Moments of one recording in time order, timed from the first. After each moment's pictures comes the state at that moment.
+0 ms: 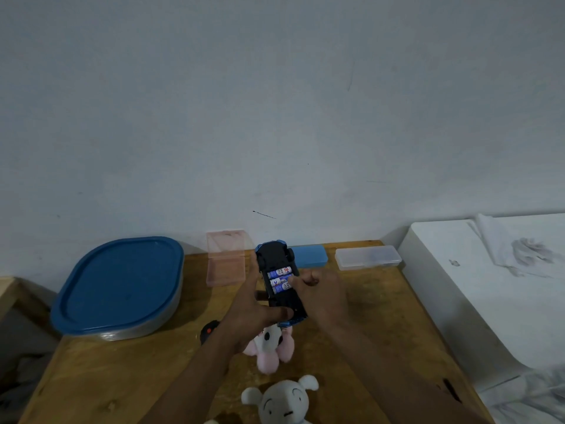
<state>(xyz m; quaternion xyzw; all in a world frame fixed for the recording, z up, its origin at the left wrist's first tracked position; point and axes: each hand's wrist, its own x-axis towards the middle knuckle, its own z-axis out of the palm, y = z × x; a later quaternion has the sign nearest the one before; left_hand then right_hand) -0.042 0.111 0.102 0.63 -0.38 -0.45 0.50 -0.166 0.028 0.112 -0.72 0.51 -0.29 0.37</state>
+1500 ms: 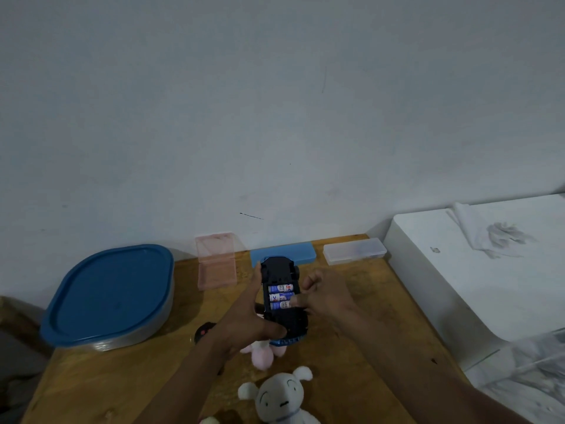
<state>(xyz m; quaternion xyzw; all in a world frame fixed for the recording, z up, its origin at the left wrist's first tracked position) -0.048 0.125 0.113 0.62 -0.44 -0.50 0.41 -0.197 0.026 0.128 -0.67 0.54 -0.18 0.47</state>
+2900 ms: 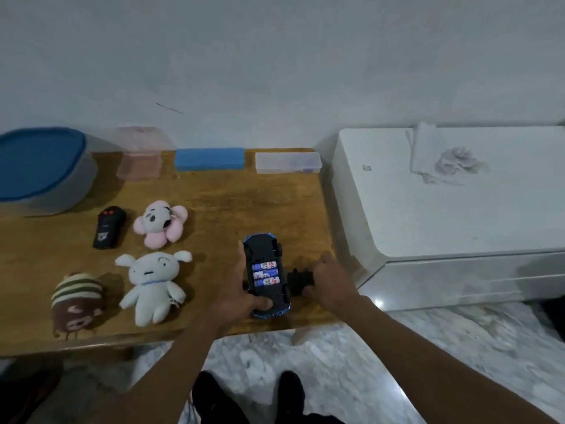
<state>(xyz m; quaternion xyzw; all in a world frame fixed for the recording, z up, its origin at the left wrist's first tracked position) -0.321 0.126 0.032 0.71 -0.29 -0.50 0.40 -0.479 -0.012 0.013 -0.87 0.42 0.11 0.23</state>
